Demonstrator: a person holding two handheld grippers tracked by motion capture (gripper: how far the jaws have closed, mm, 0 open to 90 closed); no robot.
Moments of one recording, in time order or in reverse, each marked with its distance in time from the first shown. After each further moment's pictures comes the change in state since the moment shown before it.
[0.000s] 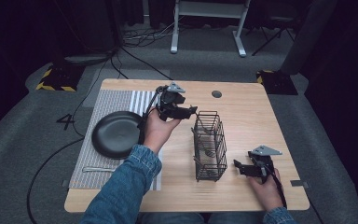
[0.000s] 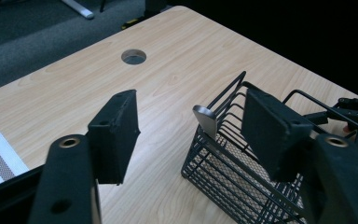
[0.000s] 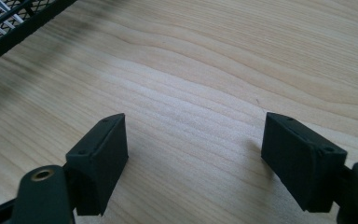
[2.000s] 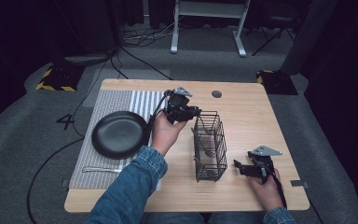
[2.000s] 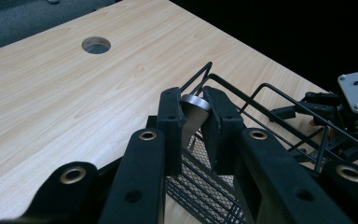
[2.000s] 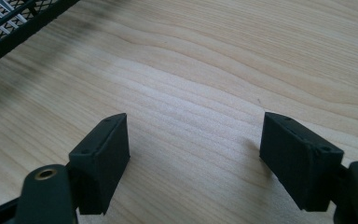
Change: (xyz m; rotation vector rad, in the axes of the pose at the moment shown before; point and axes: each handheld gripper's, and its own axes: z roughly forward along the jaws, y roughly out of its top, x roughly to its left) left arm -0.011 -0.002 0.019 0.039 -0.111 -0.031; right arm 0.000 0.000 0.000 -0.004 0.003 -0.005
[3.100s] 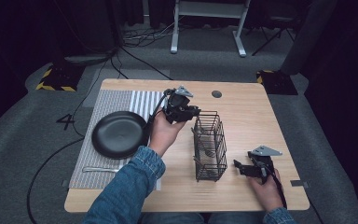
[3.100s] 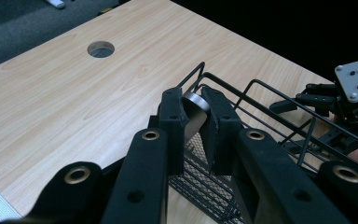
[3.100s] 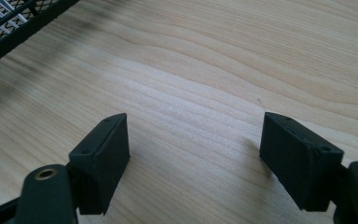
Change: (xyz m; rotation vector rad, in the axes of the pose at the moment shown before) left arm -0.011 0.006 -0.014 0.017 0.031 0.065; right arm 0.000 0.000 0.000 0.000 0.000 0.000
